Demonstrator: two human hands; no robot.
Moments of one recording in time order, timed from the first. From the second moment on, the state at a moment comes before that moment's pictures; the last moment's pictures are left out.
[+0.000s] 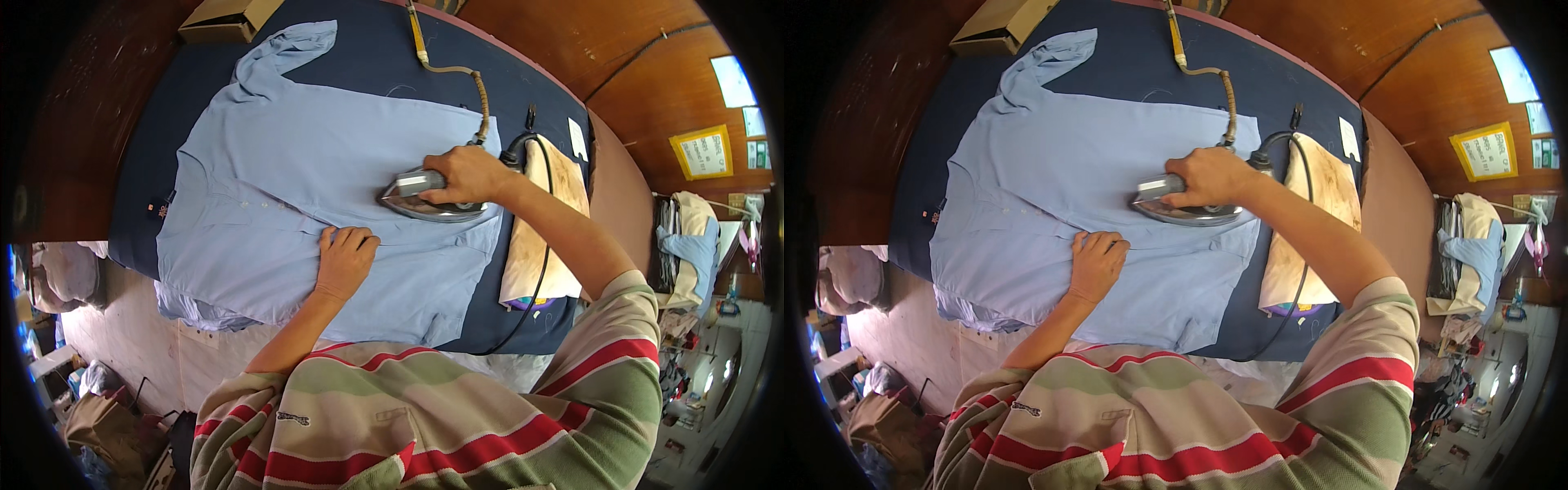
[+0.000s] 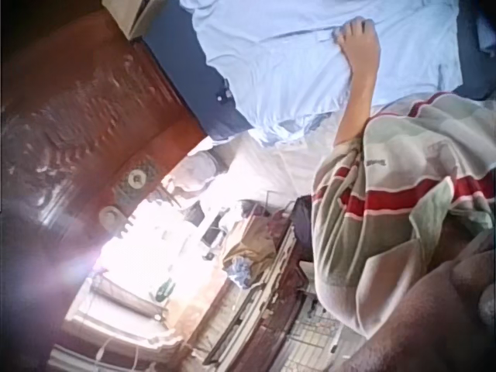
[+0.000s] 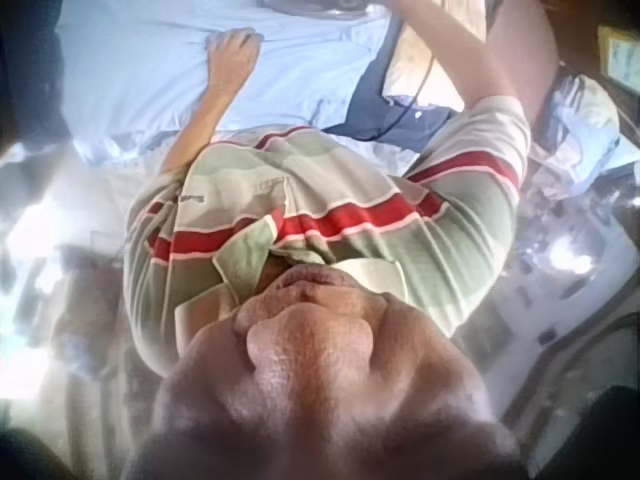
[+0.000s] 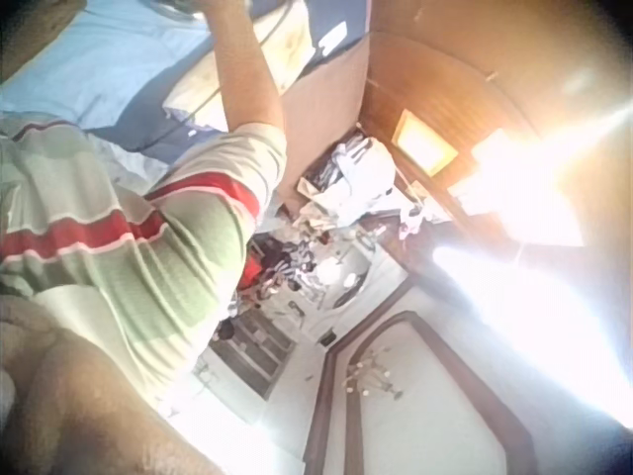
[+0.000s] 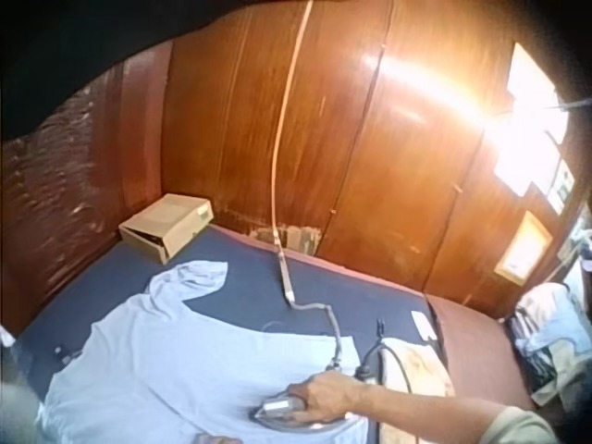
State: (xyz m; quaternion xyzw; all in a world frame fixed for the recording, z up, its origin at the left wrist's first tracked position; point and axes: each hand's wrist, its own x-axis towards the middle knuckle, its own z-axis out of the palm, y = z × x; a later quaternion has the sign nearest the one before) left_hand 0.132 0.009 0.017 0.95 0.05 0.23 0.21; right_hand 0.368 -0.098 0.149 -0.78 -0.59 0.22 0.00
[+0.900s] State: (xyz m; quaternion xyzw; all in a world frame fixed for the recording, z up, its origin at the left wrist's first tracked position) left_hand 0.130 0.013 0.010 0.95 0.06 0.22 0.23; right_hand 0.354 -0.041 0.143 -0.86 -0.48 0.17 0.09
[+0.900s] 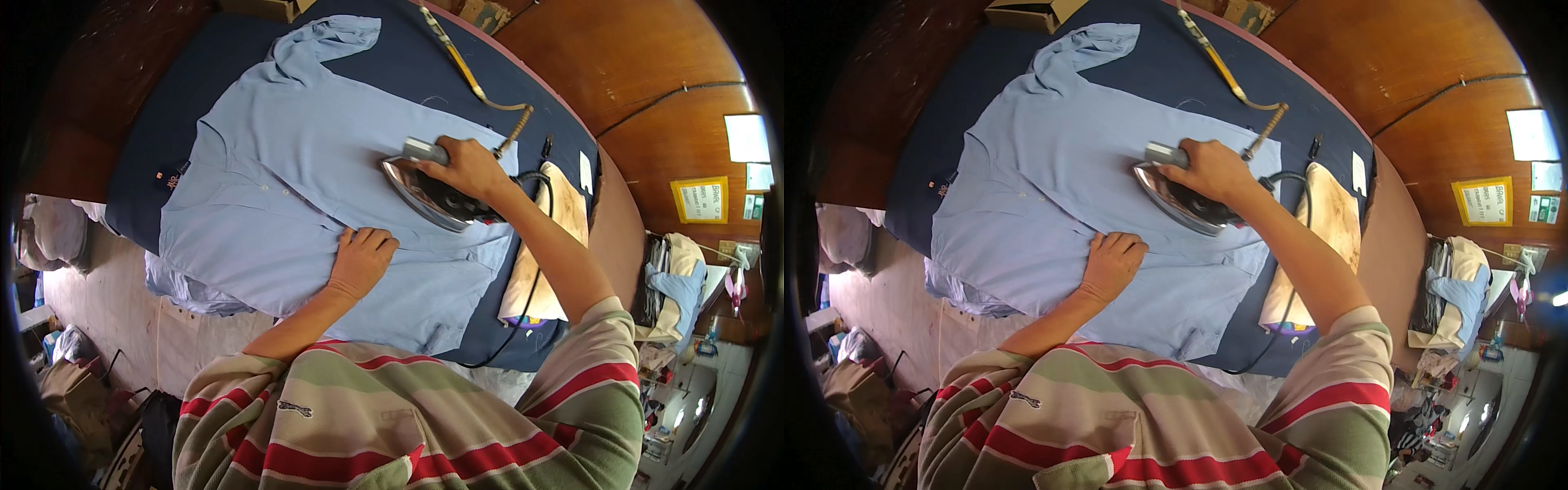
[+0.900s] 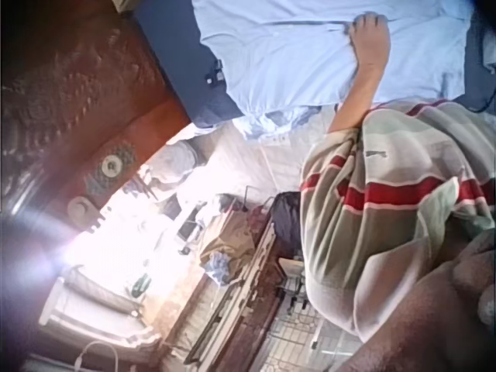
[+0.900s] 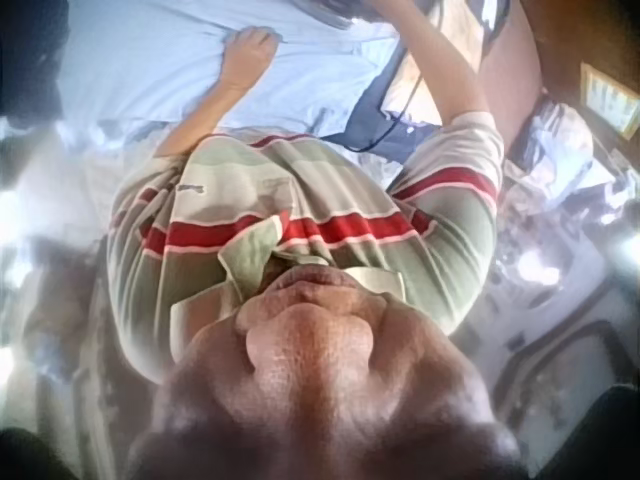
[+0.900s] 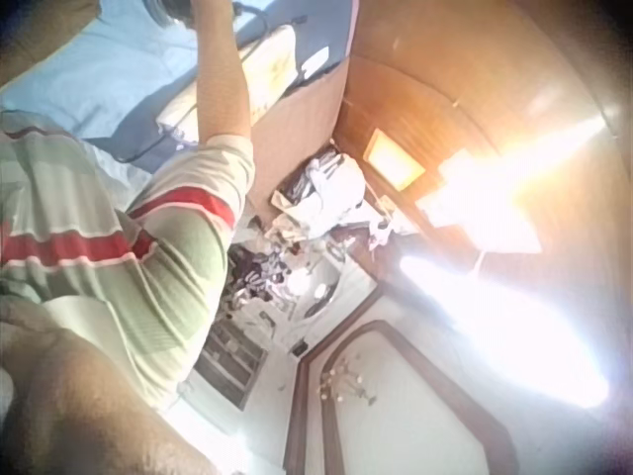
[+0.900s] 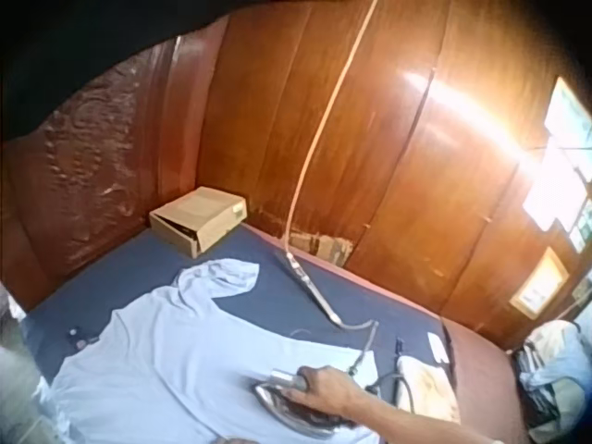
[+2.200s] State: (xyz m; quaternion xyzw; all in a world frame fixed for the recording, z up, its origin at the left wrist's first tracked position) left_hand 0.095 0.240 -0.009 0.85 0.48 0.22 0.07; right_hand 0.418 -0.132 0.155 -0.86 -0.45 0.23 0.07
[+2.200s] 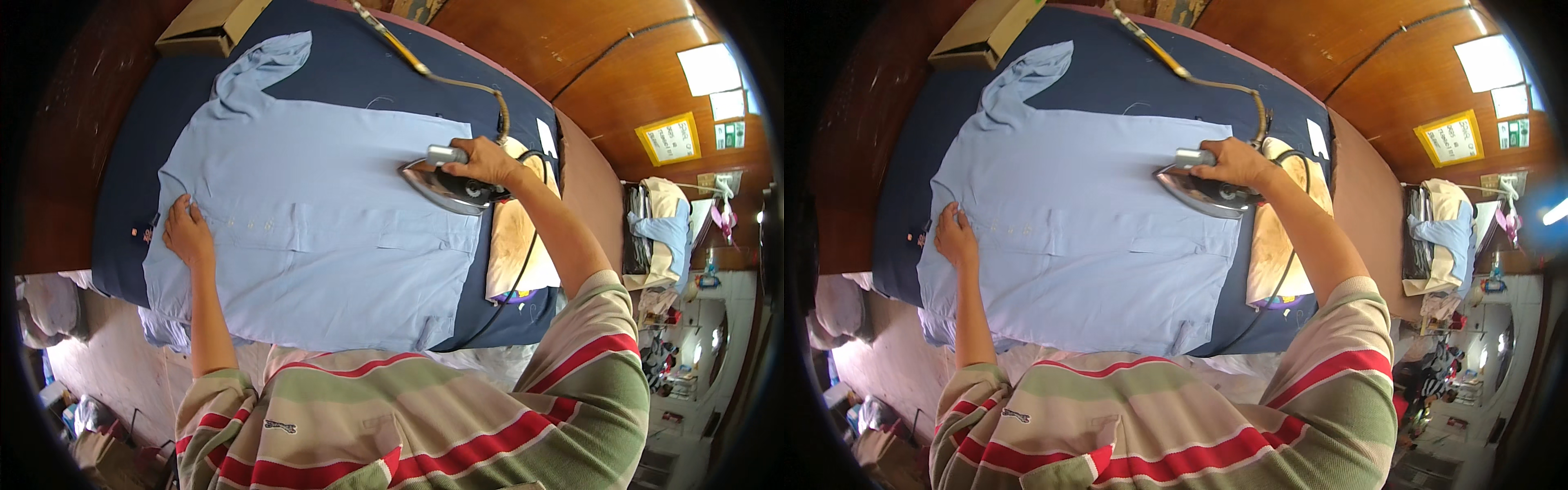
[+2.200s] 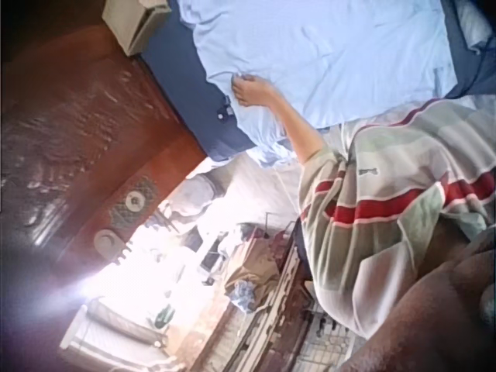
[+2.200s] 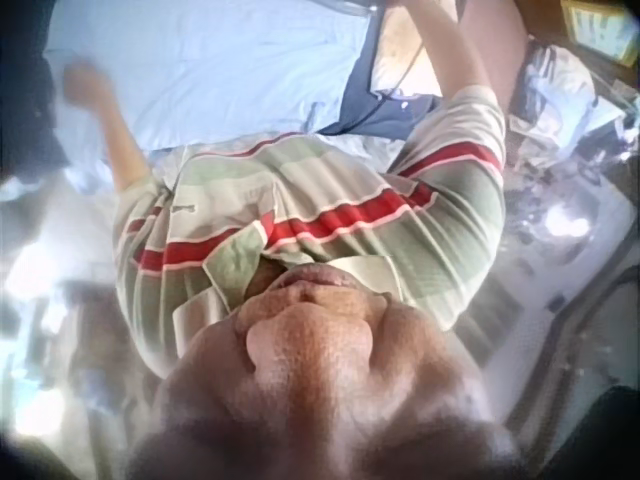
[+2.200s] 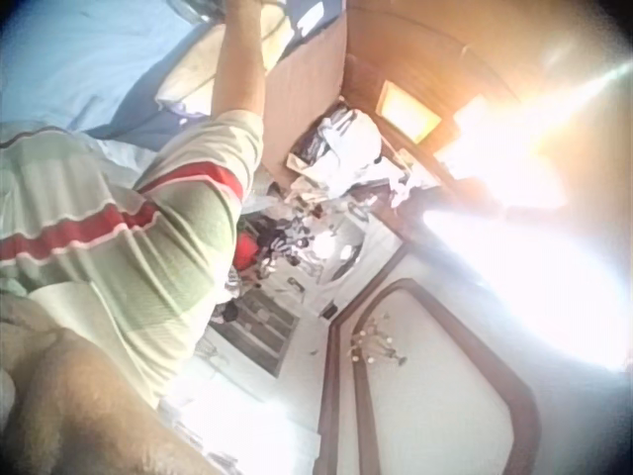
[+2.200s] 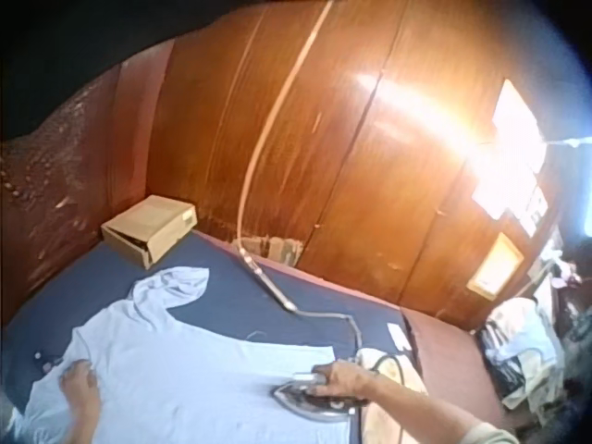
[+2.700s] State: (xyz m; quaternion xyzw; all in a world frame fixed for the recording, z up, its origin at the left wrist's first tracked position) left_hand 0.094 0.238 -0.002 0.84 0.47 0.26 0.01; right_hand 0.498 -0.128 0.138 -0.92 -0.35 0.13 0.14
